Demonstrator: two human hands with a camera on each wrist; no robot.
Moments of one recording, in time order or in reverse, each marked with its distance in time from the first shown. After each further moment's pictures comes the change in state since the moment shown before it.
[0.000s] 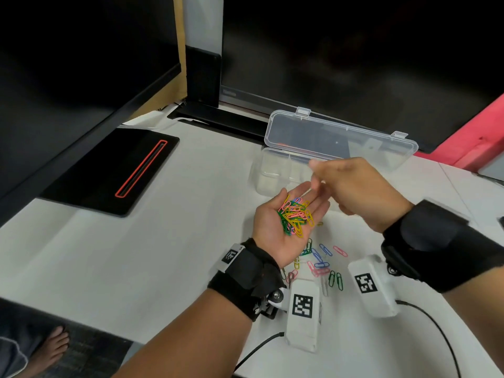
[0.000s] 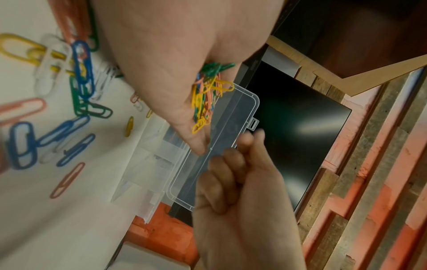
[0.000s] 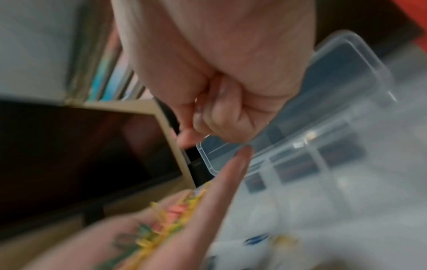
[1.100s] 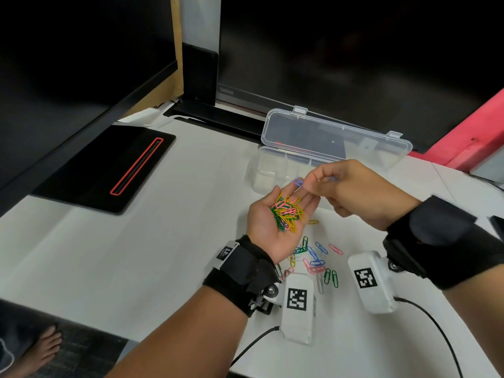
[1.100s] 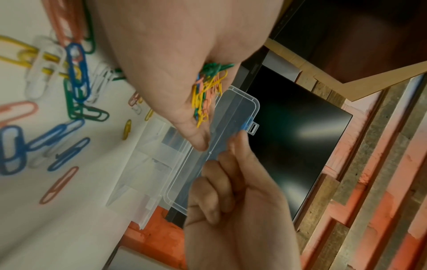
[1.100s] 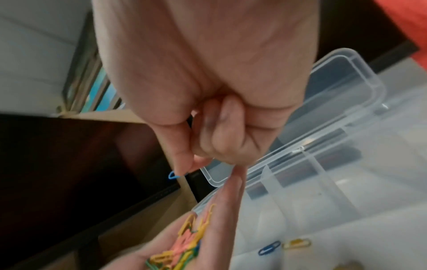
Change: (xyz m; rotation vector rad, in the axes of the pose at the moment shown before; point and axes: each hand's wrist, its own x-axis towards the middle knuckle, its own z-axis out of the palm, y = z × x) left_hand -0.003 0.004 0.001 -0.046 -0.010 0.027; right_hand -0.009 -0.004 -0.005 -0.064 -0.134 0.019
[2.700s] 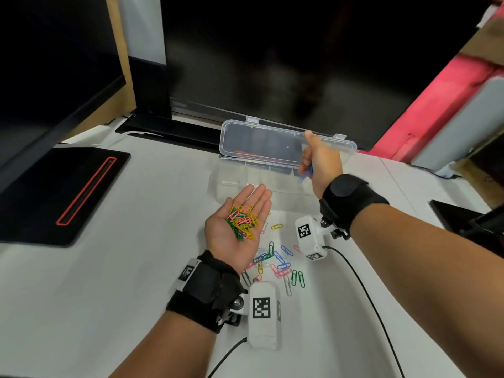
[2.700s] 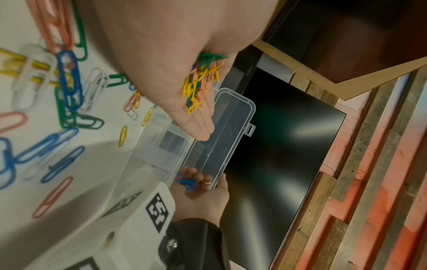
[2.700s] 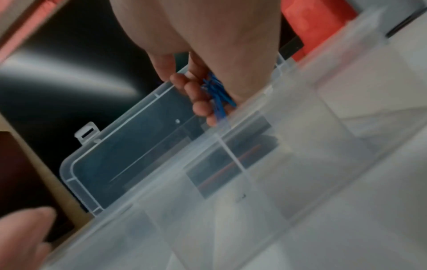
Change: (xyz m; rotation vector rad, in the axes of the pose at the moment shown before) left_hand -0.006 0.006 0.002 0.067 0.077 0.090; right_hand 0.072 0.033 -0.036 0.531 0.674 0.122
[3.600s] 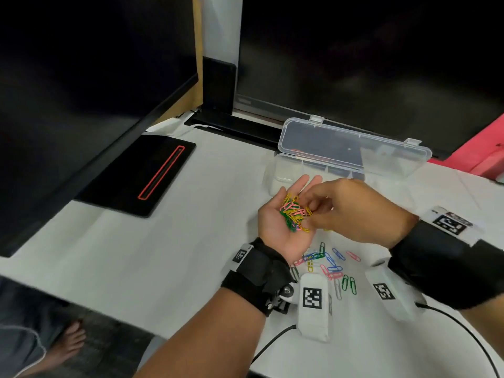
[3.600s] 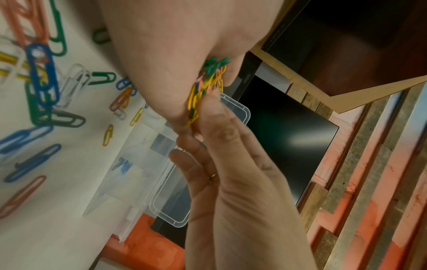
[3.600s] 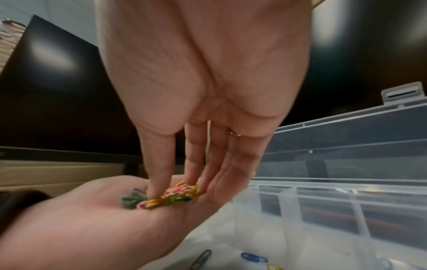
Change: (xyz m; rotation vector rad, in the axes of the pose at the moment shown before) left_hand -0.002 0.006 0.002 0.005 -0.039 -0.015; right_hand -0.104 -0.012 0.007 -1.116 -0.716 -0.557
